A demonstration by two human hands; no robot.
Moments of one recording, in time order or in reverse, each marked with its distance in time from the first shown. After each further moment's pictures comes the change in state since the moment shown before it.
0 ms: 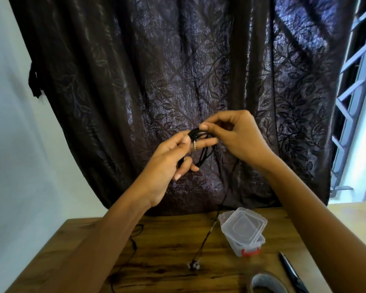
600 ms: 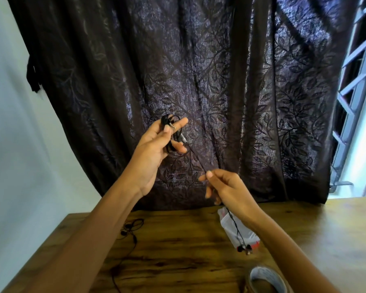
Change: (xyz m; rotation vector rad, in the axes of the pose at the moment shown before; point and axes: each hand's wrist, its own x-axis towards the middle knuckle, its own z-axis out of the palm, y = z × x) left_hand 0.004 -0.006 -0.017 -0.061 0.216 0.015; right_hand -0.094 0.031 0.046 0.249 -0.125 0.558
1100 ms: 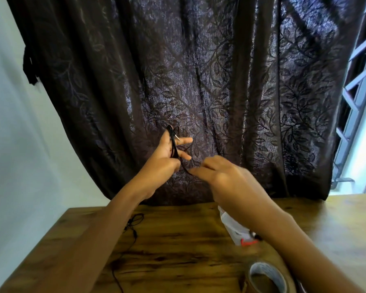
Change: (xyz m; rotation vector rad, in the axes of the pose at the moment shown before) left_hand 0.005 -0.033 -0.004 0.370 -0.114 -0.146; right_hand -0.012 -0.033 -0.002 -1.058 0.025 -0.737
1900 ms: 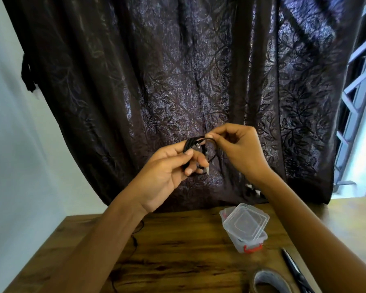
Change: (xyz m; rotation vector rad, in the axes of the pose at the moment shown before) left_hand -0.016 0.024 0.004 -0.512 -0.207 0.060; right_hand 0.049 0.052 0.001 0.885 0.379 0.402
